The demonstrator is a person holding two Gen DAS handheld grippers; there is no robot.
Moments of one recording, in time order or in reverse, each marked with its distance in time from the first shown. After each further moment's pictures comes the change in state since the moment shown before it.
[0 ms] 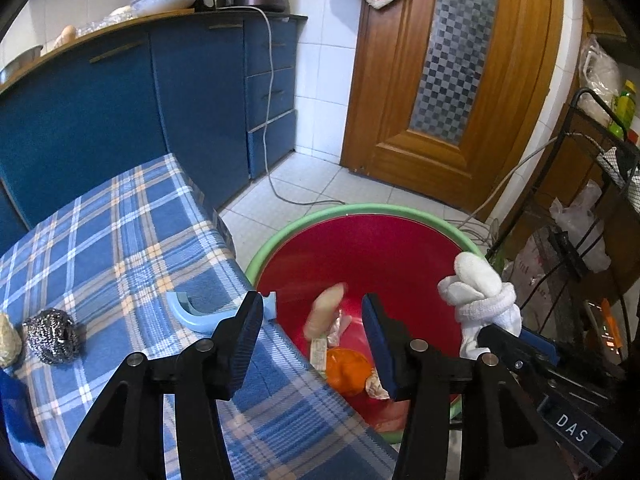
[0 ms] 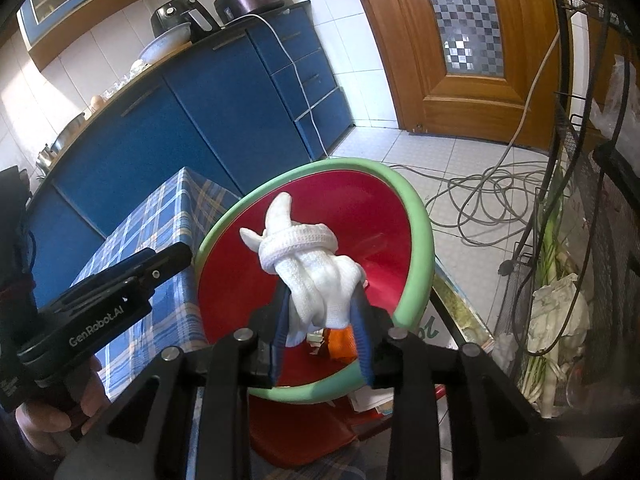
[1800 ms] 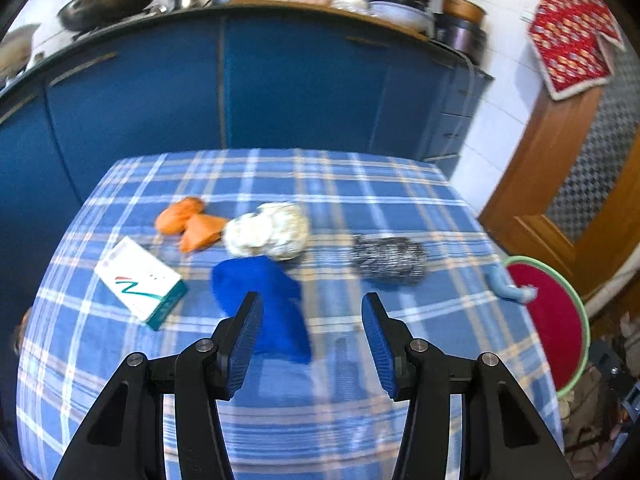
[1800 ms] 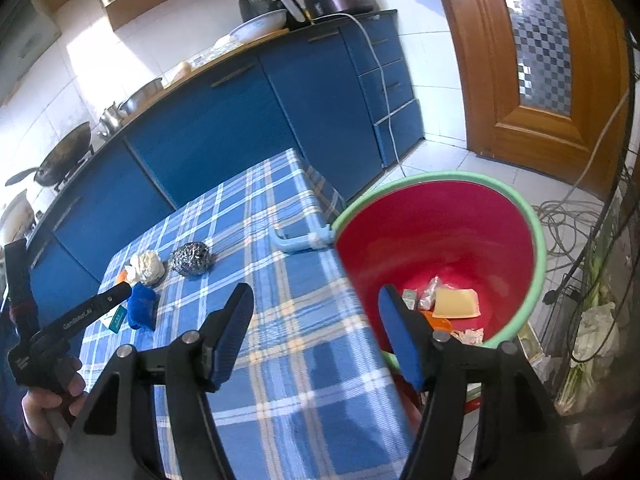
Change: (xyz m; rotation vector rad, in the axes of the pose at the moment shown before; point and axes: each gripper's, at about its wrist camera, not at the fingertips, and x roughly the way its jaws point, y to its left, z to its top) left arm -0.126 0.203 -0.089 -0.456 -0.062 0.370; right arm -0.027 0.109 -0.022 -0.182 -0.006 0.162
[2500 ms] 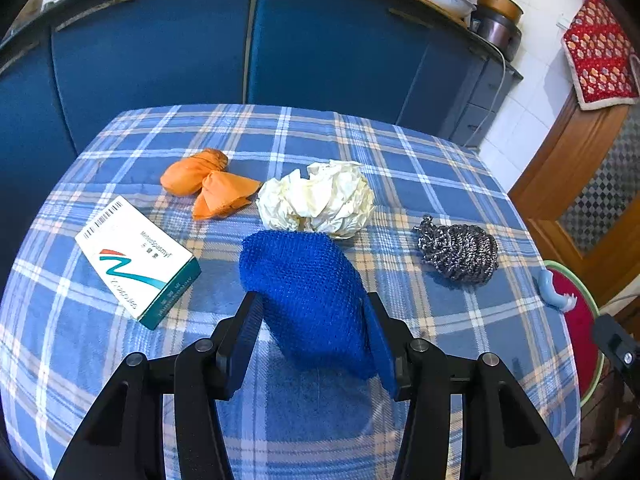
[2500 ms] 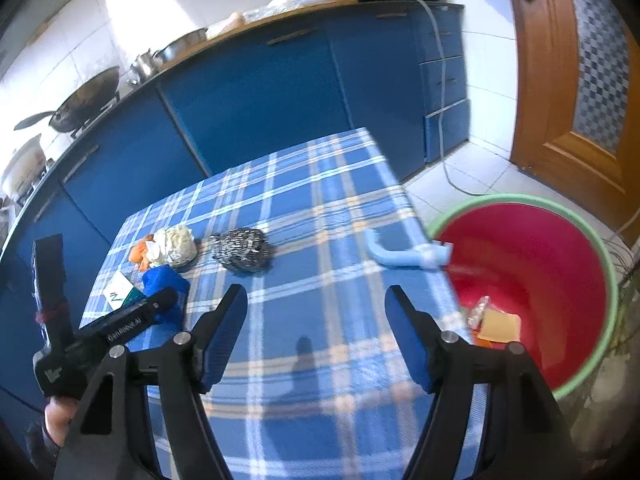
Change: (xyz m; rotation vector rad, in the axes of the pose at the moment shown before) left arm 0.048 0.034 -0.003 -0.077 0.080 -0.009; right arm 0.064 0.083 0.016 -0.160 0.098 0.063
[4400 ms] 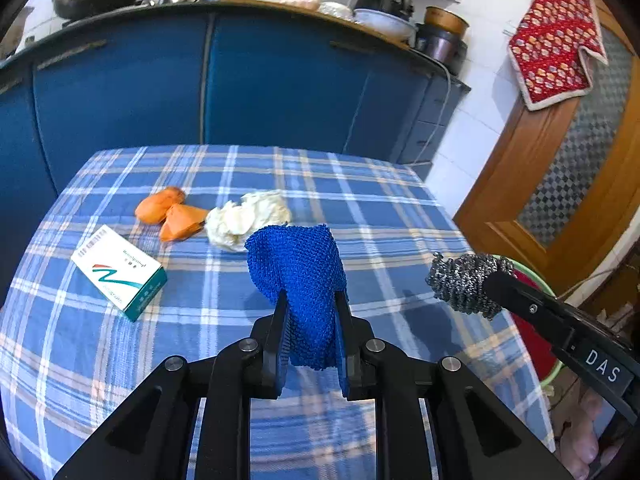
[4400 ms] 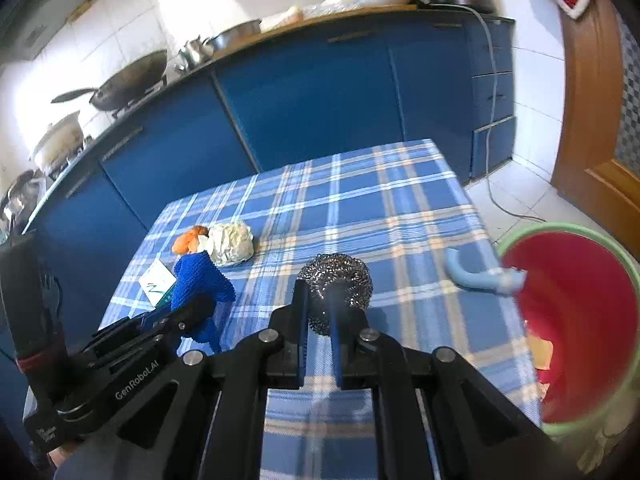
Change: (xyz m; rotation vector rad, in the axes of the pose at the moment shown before) left arm -0.052 -0.030 -0.016 0.087 -0.111 -0.133; right arm 0.000 0.035 0.002 -0.083 -0.023 0.116
